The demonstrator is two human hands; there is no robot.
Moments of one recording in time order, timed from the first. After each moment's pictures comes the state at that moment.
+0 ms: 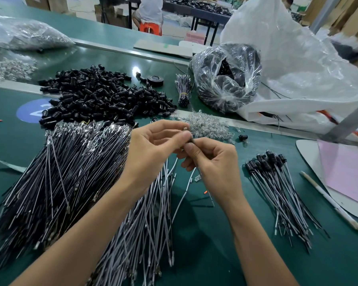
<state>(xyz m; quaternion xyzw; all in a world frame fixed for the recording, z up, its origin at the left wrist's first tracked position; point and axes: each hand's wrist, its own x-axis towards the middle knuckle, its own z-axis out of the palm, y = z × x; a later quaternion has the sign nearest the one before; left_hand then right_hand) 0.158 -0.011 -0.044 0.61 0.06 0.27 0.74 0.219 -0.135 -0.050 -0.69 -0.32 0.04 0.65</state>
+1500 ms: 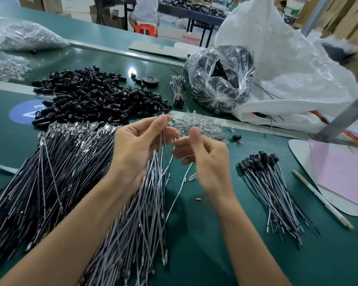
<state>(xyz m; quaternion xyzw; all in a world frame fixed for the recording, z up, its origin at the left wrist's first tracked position) 0.162 -0.006 -0.039 0.49 0.10 0.26 0.83 0.218 -0.131 -0.048 -0.72 -0.27 0.03 0.64</state>
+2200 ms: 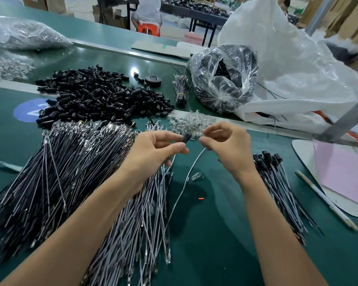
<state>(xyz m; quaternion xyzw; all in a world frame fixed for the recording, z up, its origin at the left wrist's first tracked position) 0.165 -0.004 -0.052 0.68 0.13 0.13 0.71 0.281 -0.153 -0.047 -0.82 -0.25 -0.02 0.52</state>
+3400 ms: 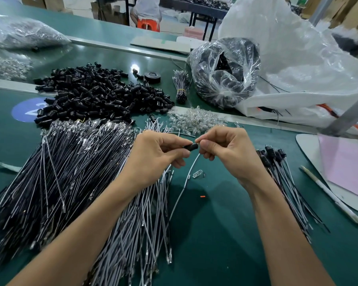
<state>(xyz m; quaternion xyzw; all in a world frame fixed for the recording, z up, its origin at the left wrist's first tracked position) 0.162 -0.010 -0.052 0.75 0.05 0.19 0.63 0.263 -0.163 -0.040 -0.73 -0.34 0.12 0.58</state>
